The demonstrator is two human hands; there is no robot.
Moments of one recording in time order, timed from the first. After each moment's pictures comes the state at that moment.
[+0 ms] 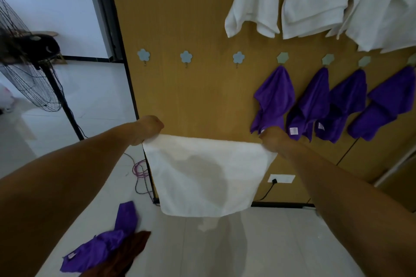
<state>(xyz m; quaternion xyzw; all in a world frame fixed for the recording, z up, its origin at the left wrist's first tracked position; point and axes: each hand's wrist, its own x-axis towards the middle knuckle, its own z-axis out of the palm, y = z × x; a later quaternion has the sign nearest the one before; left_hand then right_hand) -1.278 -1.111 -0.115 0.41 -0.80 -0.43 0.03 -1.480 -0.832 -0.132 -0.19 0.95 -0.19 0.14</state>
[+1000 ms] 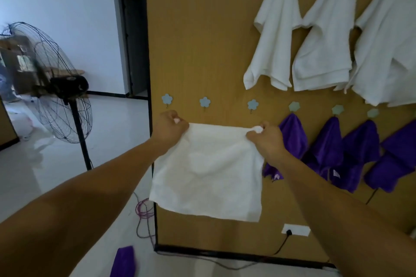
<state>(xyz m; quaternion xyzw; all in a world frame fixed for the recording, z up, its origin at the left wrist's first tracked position) -1.276 -1.123 -0.040 0.25 -0.76 -0.45 0.40 -1.436 -0.907 -0.040 -0.29 0.79 -0.54 -0.01</state>
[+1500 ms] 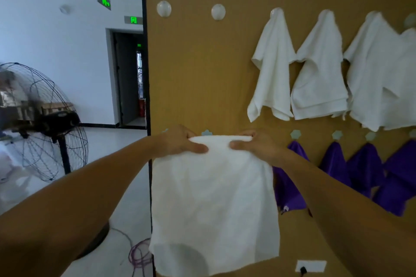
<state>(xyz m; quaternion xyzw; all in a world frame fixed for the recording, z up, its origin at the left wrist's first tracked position) -1.284 -1.181 0.050 0.09 -0.91 -0.39 0.08 -1.439 -0.963 0.034 -0.41 0.75 -0.50 0.12</state>
